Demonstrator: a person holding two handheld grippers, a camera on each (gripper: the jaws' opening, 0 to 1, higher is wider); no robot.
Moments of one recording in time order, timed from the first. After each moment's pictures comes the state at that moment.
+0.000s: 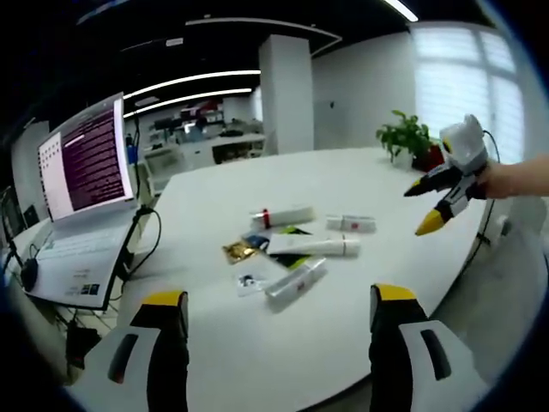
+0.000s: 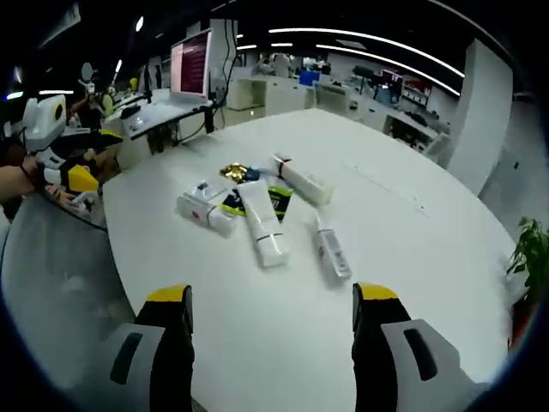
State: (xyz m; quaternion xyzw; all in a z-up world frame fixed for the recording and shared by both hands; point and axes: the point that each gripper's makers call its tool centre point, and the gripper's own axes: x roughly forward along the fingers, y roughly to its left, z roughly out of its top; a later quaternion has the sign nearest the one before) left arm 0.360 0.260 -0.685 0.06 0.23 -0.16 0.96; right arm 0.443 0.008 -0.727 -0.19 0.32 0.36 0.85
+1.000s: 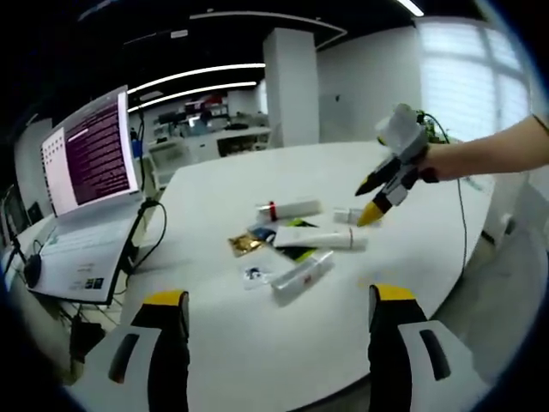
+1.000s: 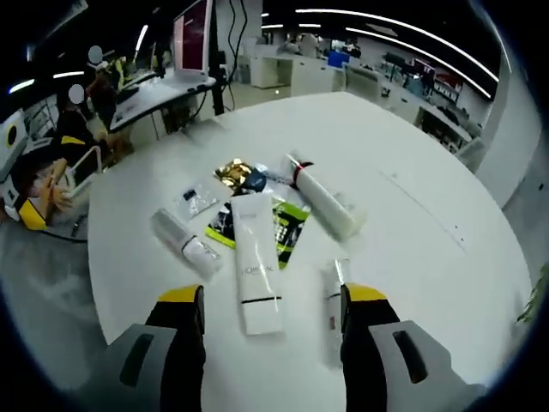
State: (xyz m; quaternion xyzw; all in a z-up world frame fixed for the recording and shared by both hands) left arm 0.359 0.266 -0.690 0.06 0.24 -0.14 0.96; right arm 0.525 0.080 -0.764 -0.23 0.36 0.41 0.81
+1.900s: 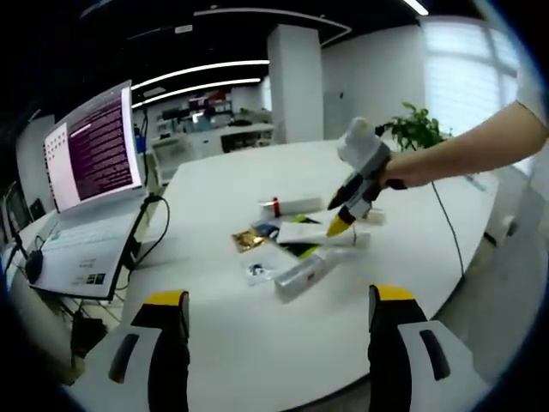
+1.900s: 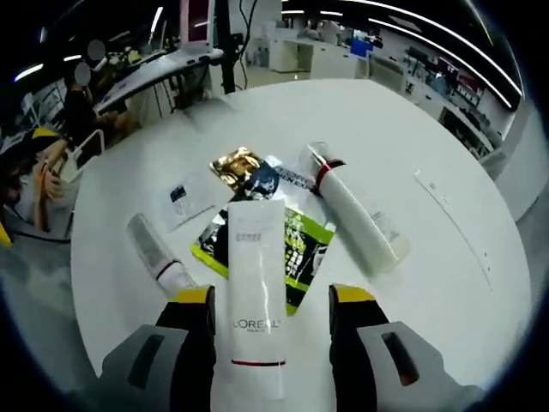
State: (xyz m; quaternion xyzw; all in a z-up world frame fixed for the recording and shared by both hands) left arm 0.361 0.277 -0.705 0.06 0.25 -0.13 0.96; right arm 0.551 0.134 -0.807 -0.25 0.38 0.44 0.77
